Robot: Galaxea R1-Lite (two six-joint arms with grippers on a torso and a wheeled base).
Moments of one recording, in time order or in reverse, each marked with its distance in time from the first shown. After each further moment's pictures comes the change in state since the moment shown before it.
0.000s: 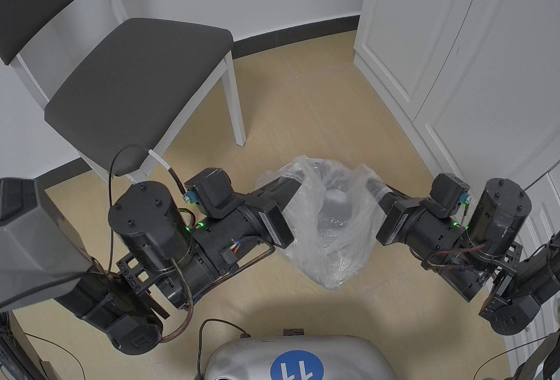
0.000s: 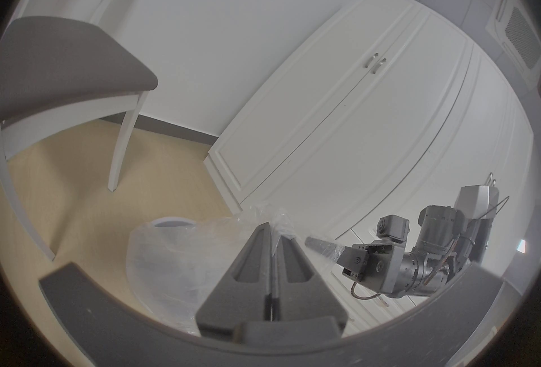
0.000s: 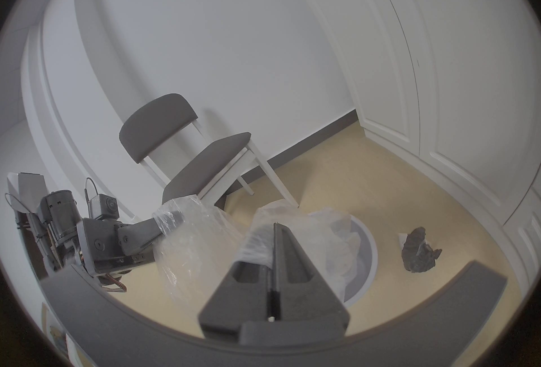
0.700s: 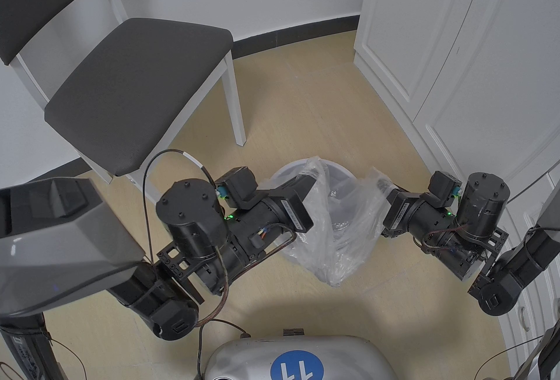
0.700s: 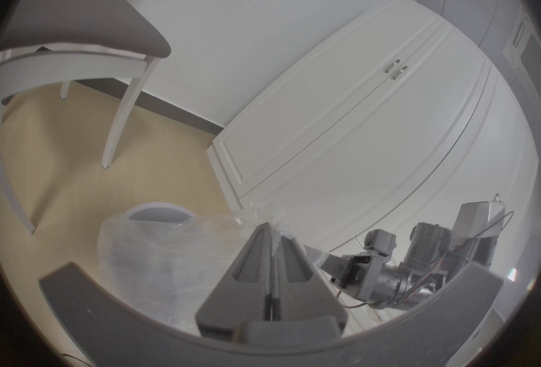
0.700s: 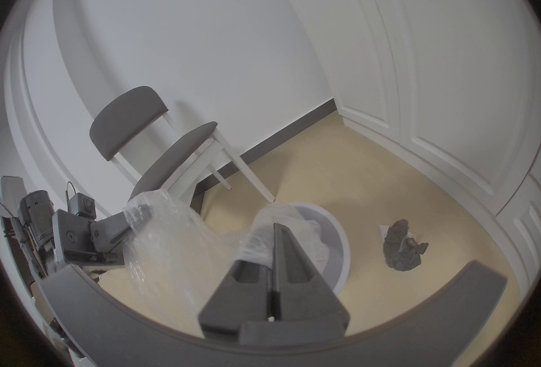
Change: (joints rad) left arm 0.018 0.161 -0.160 0.004 0.000 -0.122; right arm -0.165 0.127 -0.039 -0.022 0.085 0.037
